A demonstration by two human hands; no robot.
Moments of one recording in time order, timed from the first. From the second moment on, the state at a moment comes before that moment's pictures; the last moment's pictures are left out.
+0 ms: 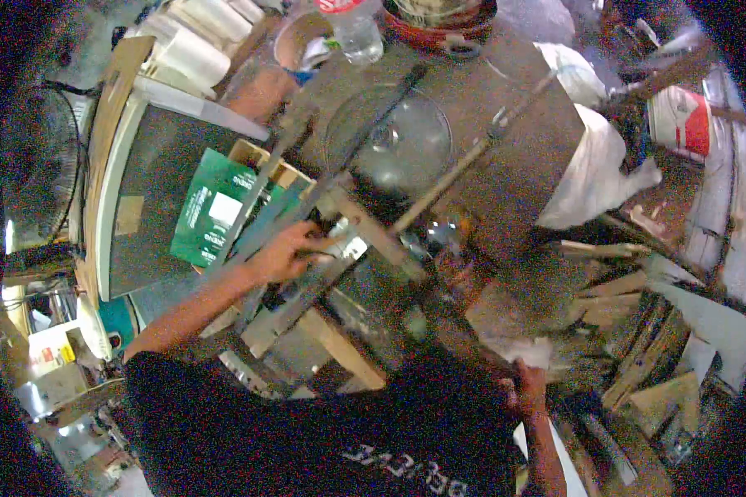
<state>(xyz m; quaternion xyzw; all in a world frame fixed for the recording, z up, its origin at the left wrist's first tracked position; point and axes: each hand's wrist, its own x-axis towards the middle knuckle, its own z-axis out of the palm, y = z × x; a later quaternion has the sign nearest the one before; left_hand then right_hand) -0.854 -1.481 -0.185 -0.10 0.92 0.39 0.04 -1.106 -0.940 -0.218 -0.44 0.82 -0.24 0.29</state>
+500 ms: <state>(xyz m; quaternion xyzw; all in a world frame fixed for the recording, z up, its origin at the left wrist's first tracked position) -0.943 -1.381 0.012 -0.11 0.90 0.42 -0.01 -1.114 -1.060 -0.083 -0.38 0.79 -0.48 0.09</state>
